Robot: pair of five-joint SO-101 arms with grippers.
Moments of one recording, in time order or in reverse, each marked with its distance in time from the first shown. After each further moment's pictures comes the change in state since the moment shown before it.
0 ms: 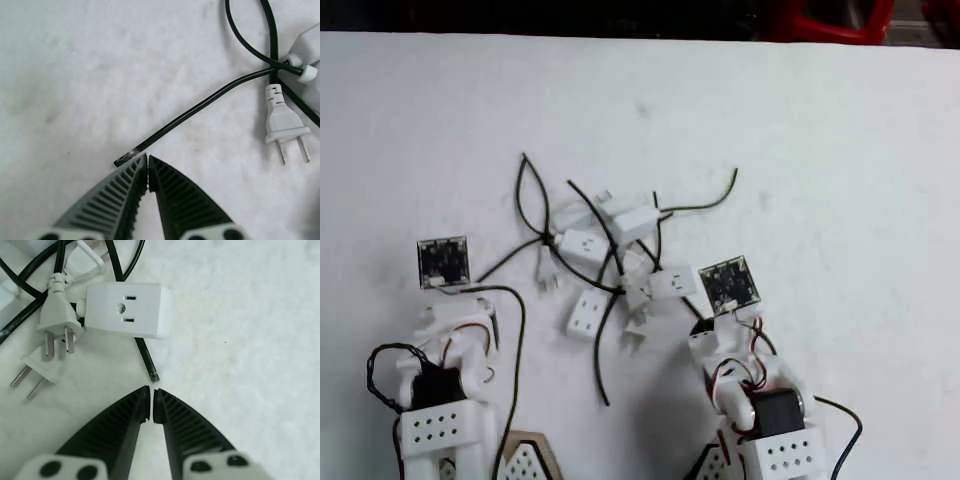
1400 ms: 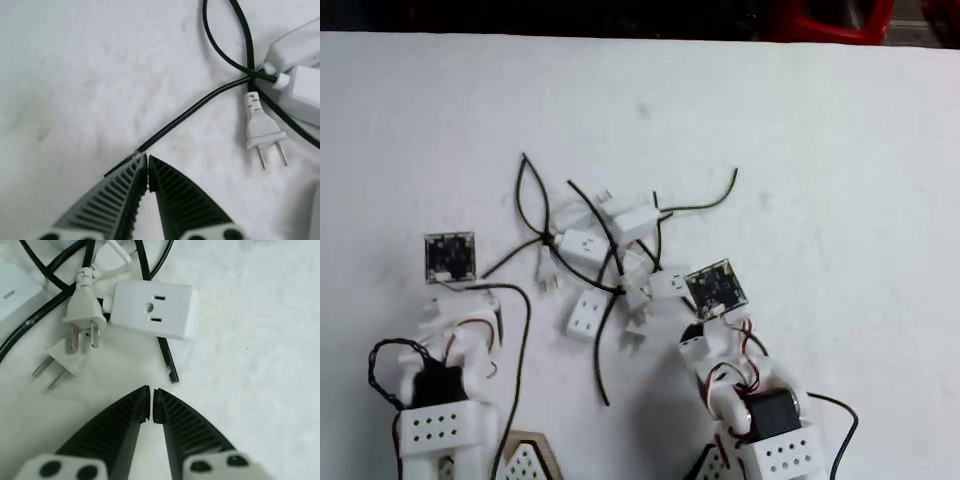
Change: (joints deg) left arm 3.0 0.0 -2.3 0.0 0.0; right arm -4.5 0.0 0.0 1.5 0.0
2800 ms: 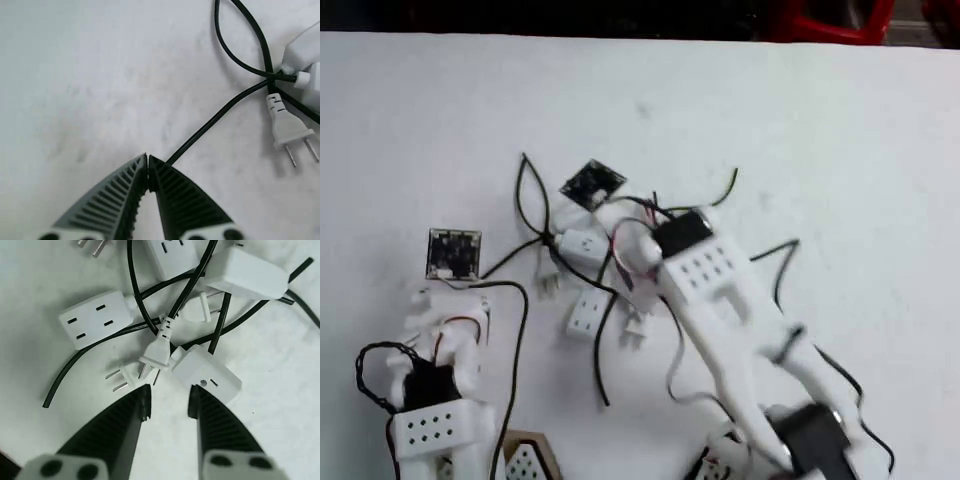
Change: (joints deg) left arm -4.2 0.0 -2.6 0.3 -12.4; right arm -14.6 89.3 -74.6 11.8 11.0
